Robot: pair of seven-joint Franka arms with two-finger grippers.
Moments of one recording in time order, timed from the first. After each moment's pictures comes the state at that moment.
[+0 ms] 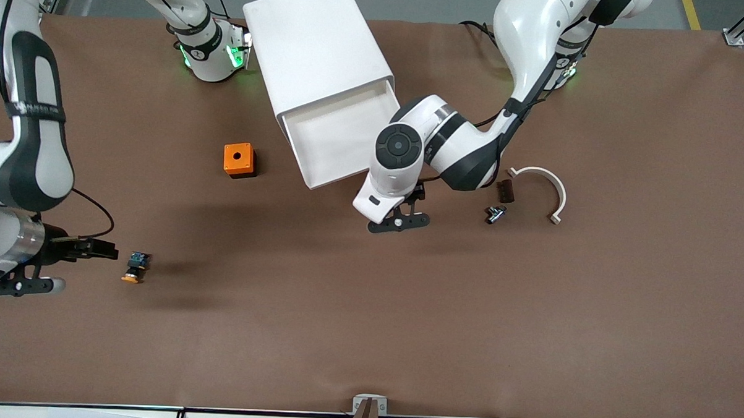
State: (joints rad) left arm -0.64 0.70 -0.16 -1.29 0.01 1.88 -0.92; right arm -0.13 0.49 0.04 -1.43 0.02 1.87 -0.18
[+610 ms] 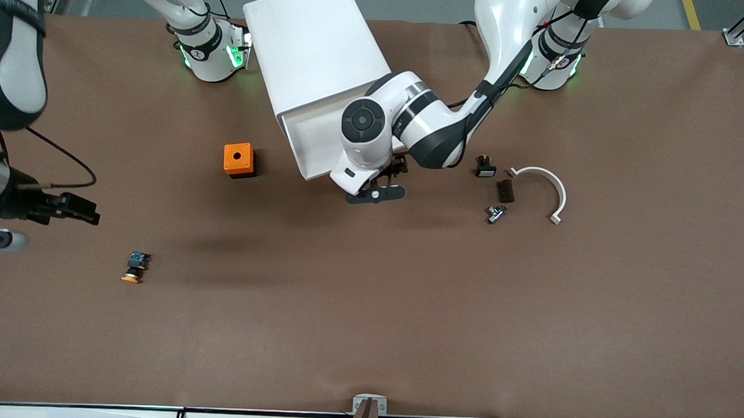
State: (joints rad) left arm -0.73 0.70 -0.19 -1.28 -0.01 1.82 -0.99; right arm -0.01 0.24 -0.02 -1.43 0.02 1.68 -0.04
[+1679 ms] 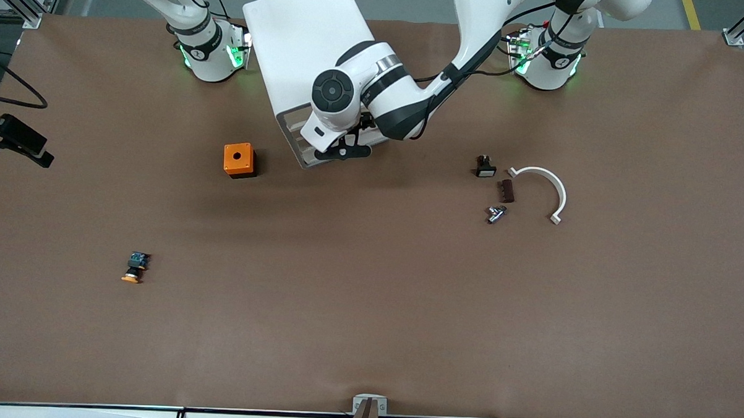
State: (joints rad) left arm -0.77 0.70 -0.28 -1.32 -0.20 1.81 -1.03; right arm 0.03 0.05 -0.07 -1.44 0.02 1.59 0.11
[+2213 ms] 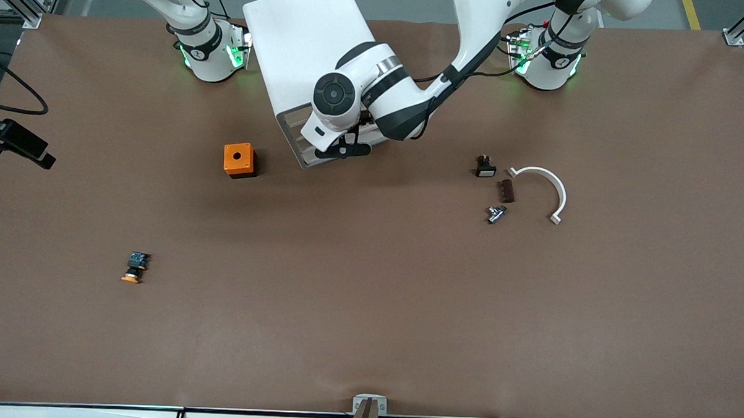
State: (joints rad) left arm -0.75 0.70 -0.28 -1.32 -0.22 1.81 -1.03; right arm 0.03 0.05 -0.07 -1.46 0.02 1.59 0.19
